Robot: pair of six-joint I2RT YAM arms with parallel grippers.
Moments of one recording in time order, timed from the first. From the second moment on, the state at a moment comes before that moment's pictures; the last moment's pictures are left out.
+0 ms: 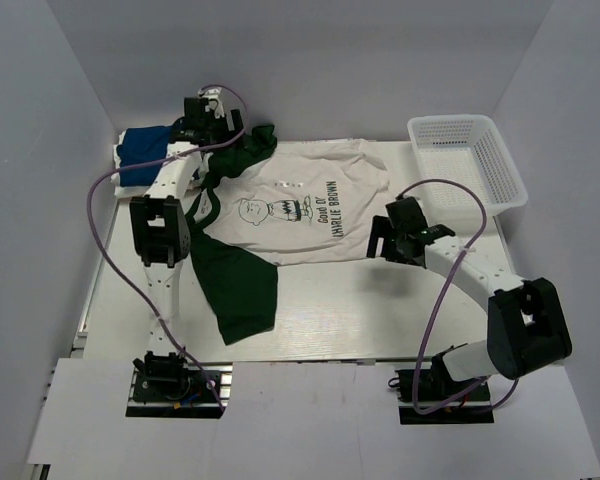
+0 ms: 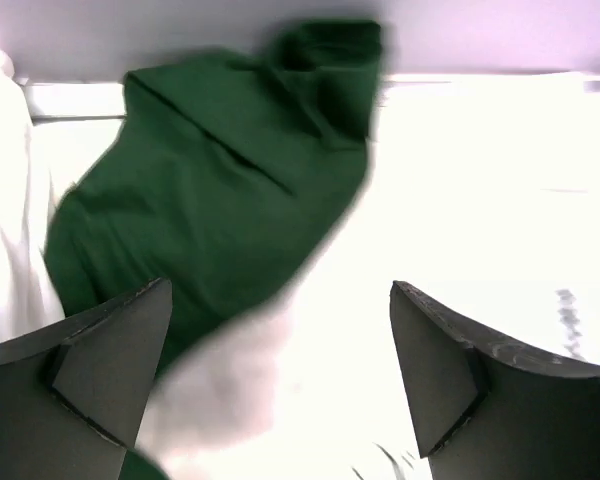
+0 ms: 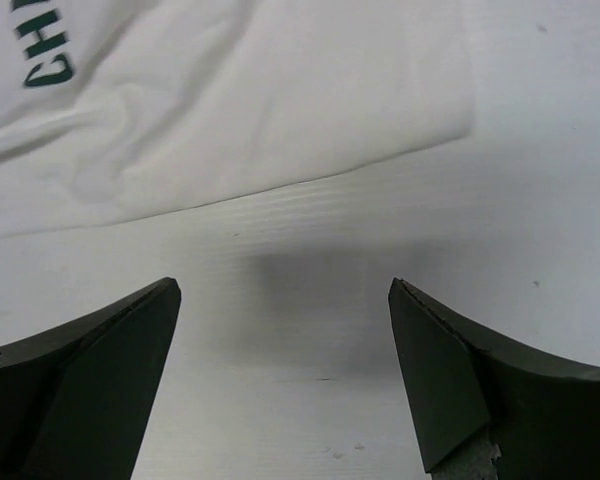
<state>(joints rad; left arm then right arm) -0.08 2.49 2.33 -0.42 0.23 -0.20 0.42 1.42 0.88 -0.45 0.15 0.45</state>
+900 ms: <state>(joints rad) -0.24 1.08 0.59 -0.84 0.22 -0.73 0.22 1.47 0.77 -0.23 0.09 0.51</state>
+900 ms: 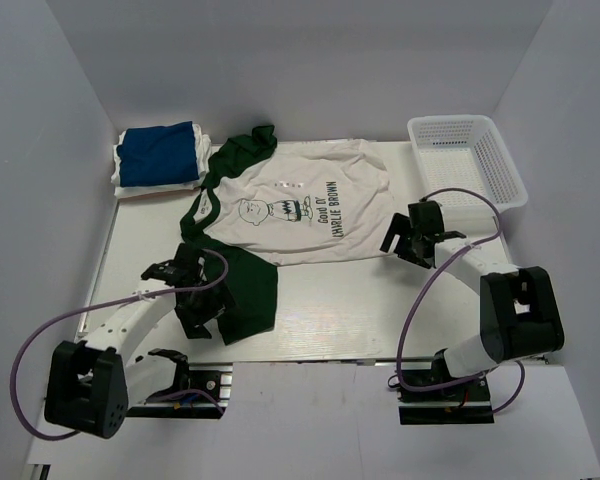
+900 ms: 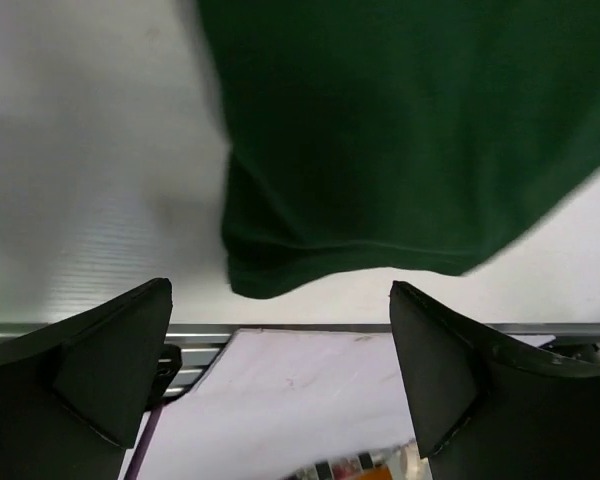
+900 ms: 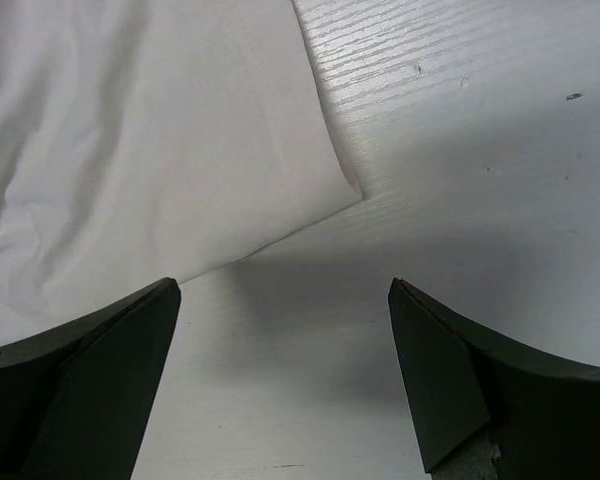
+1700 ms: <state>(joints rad) -0.36 1.31 0.56 -0.75 0.28 -0.84 0.21 1.60 0.80 -0.14 0.06 0.54</state>
